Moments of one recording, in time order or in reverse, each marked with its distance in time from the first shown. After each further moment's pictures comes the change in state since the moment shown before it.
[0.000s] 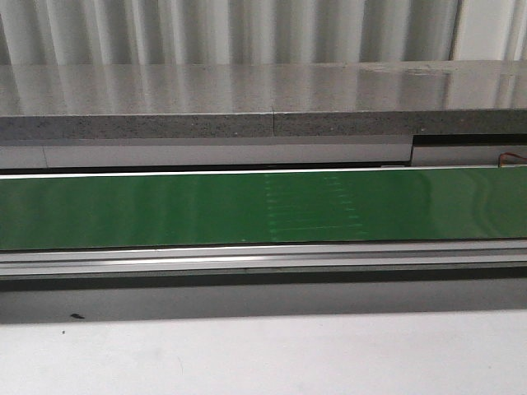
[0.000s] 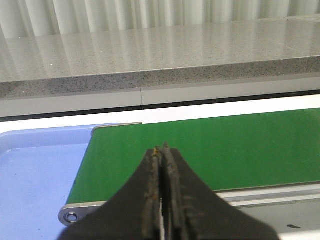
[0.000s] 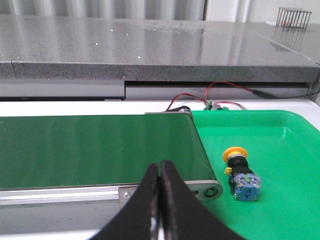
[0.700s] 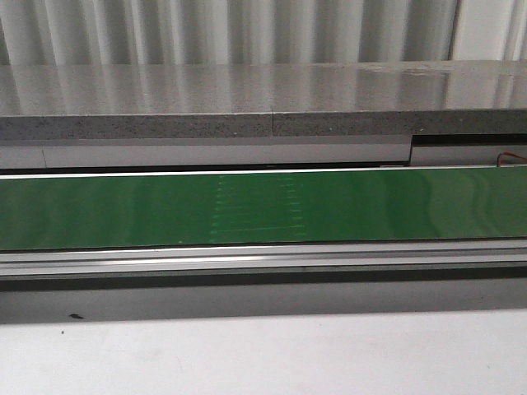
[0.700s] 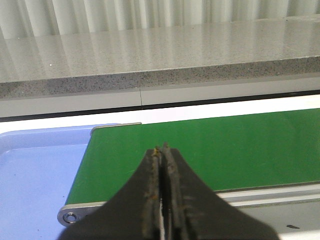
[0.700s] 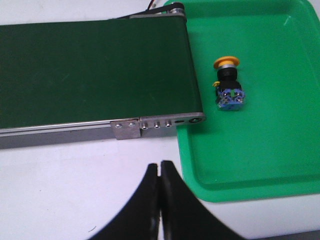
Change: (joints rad) left arm 0.000 0.000 0.000 0.000 0.000 0.000; right arm 0.000 0.712 -0.643 0.000 0.596 0.000
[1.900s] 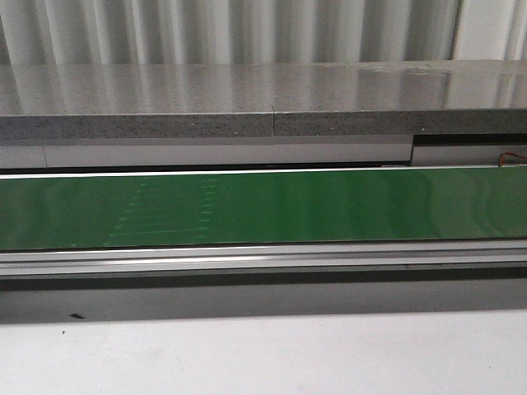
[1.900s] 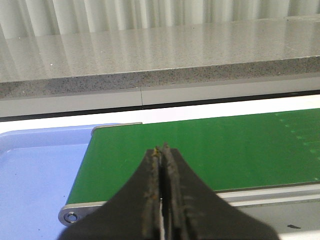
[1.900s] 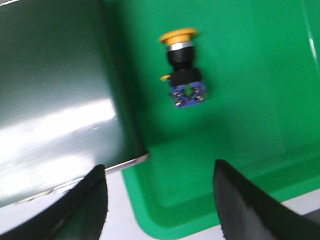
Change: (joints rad) left arm 0.000 0.000 0.000 0.000 0.000 0.000; right arm -0.273 0.695 -0.379 0.004 0.066 0.000
